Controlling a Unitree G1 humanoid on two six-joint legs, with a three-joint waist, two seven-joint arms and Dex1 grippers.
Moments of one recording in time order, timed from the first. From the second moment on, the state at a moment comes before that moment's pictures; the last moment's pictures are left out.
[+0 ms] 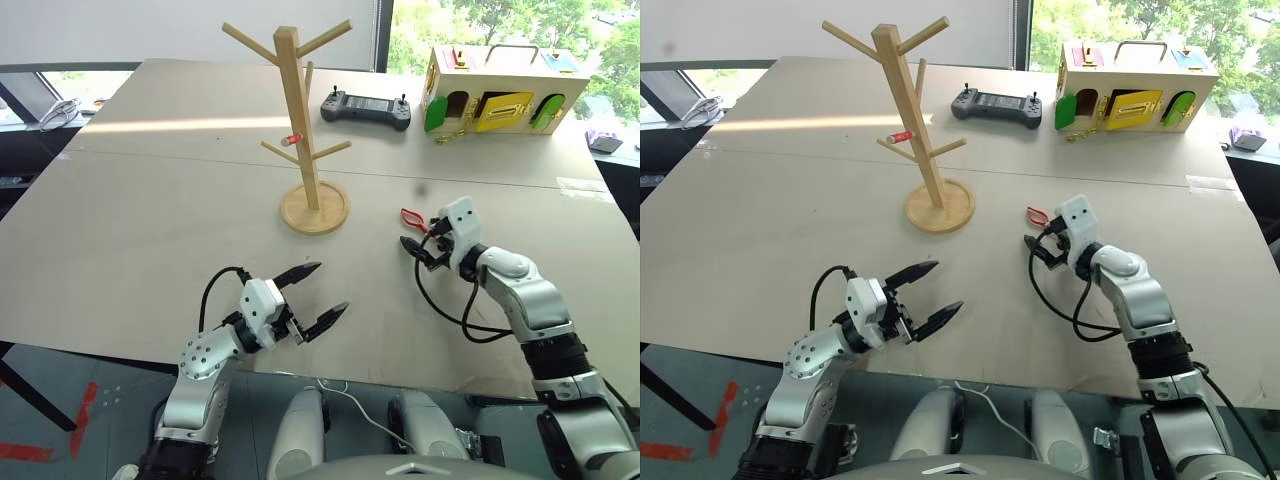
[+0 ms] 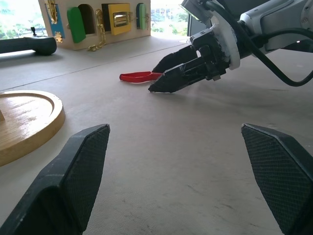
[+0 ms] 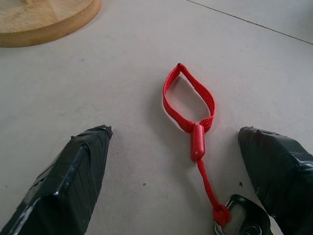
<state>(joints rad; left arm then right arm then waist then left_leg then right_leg) 0.06 0.39 -0.04 -0.10 -0.34 -0.19 -0.89 -0.43 -0.35 0.10 0.06 0.20 0.51 0.46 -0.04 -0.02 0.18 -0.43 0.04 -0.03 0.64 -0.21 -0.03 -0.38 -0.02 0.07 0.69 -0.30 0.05</state>
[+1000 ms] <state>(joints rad) 0.09 0.42 0.18 -0.52 -0.49 0.18 -0.49 -0.70 -0.42 0.05 -0.28 0.25 0.39 0.61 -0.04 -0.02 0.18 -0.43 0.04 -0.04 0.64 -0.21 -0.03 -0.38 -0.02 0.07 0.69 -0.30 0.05</state>
